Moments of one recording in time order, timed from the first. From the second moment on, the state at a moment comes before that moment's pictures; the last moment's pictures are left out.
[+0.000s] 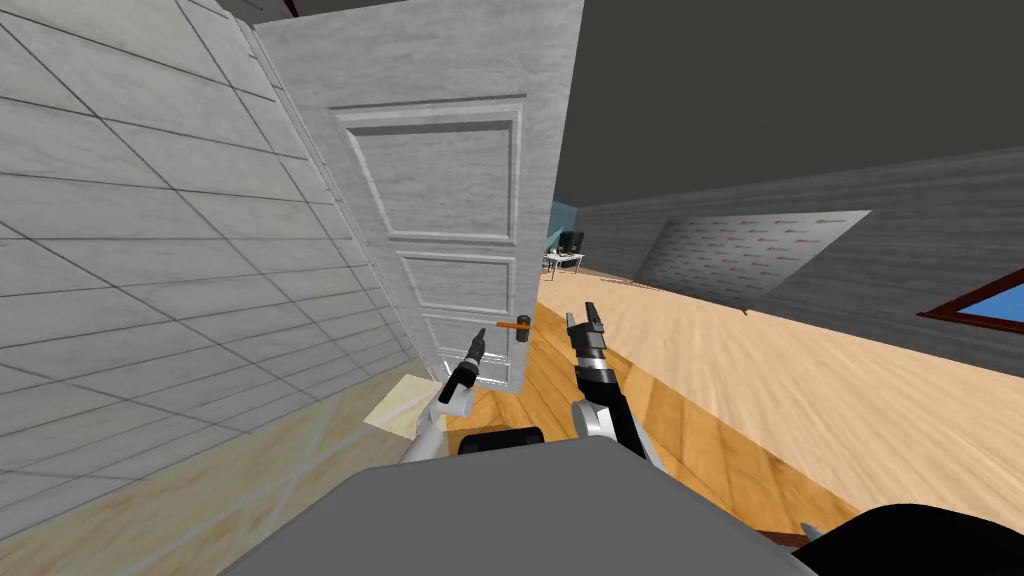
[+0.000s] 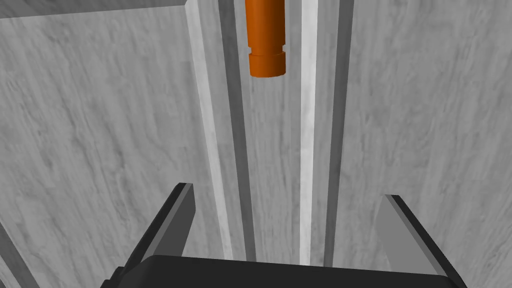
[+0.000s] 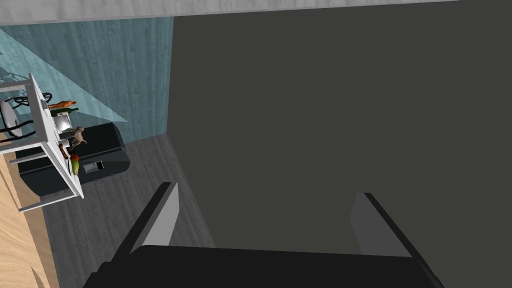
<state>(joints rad) -0.04 0.06 -0.31 -1.25 0.26 -0.29 -0.27</state>
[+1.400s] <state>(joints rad) 0.03 -0.02 -0.58 -1.32 0.37 -0.28 -0.40</state>
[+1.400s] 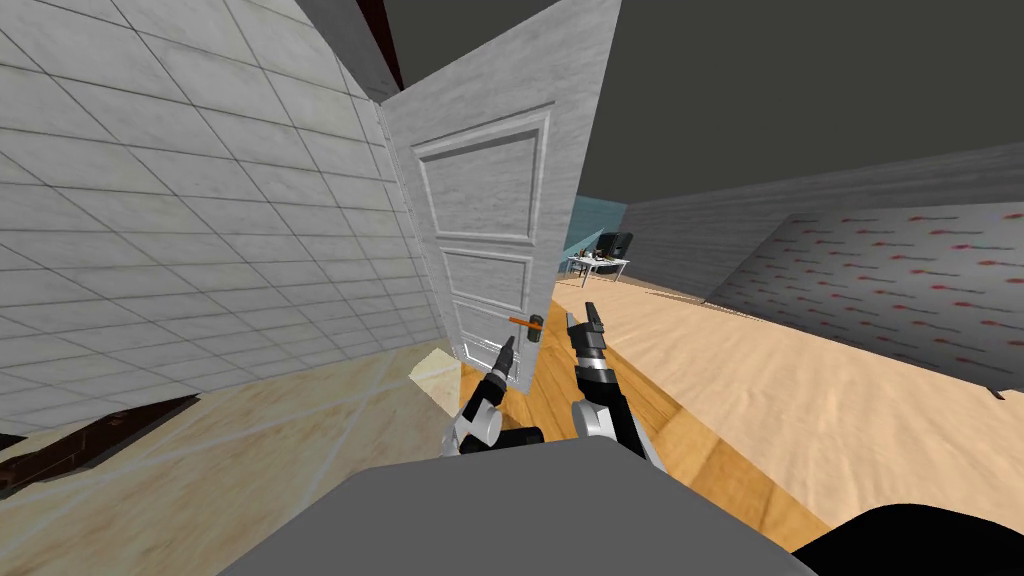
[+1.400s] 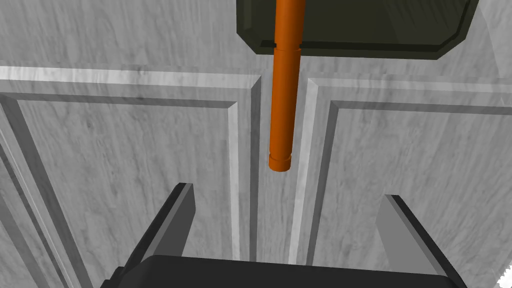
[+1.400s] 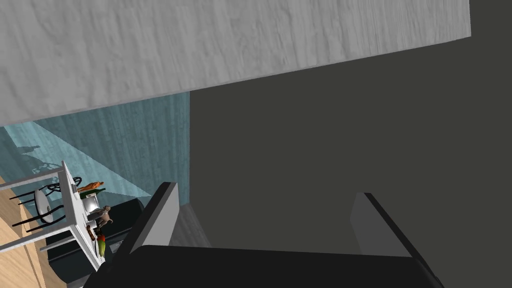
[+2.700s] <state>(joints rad) 0.00 -0.03 -0.55 -1.28 0.36 -0.28 -0.39</state>
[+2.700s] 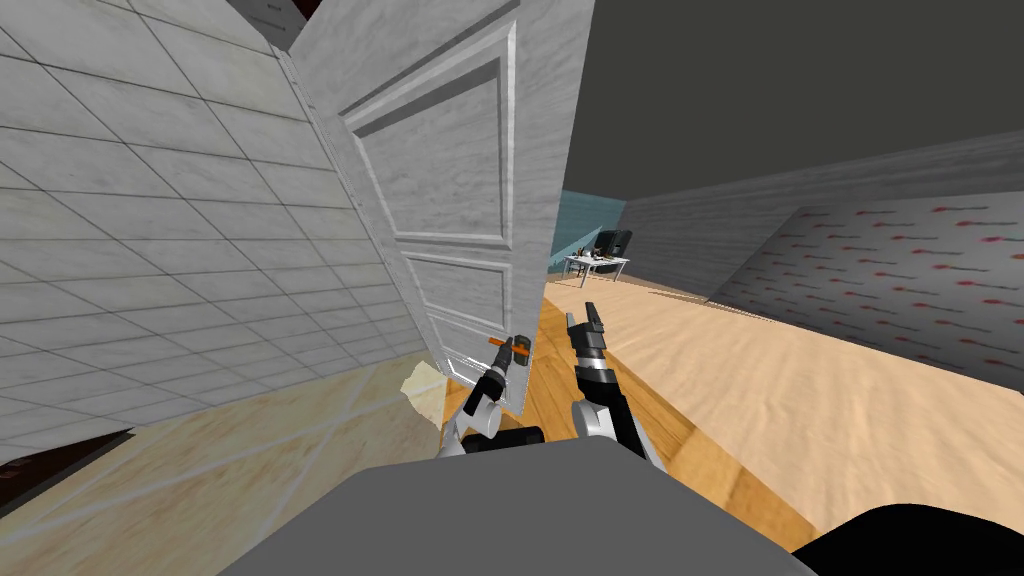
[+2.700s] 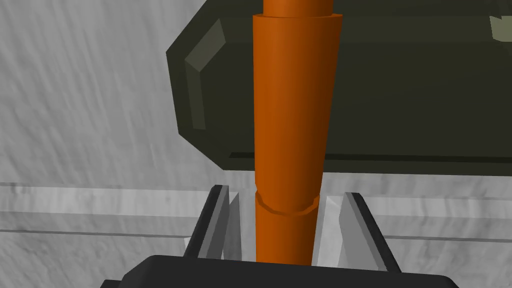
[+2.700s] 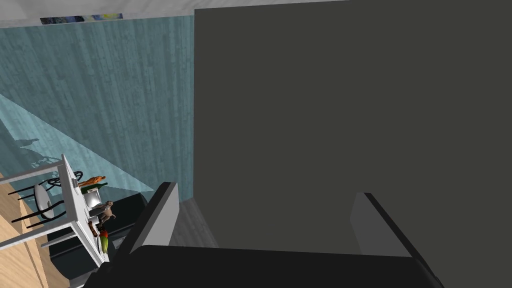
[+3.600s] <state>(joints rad) 0.00 0.01 -0.52 -1.28 0.36 -0.28 -0.39</state>
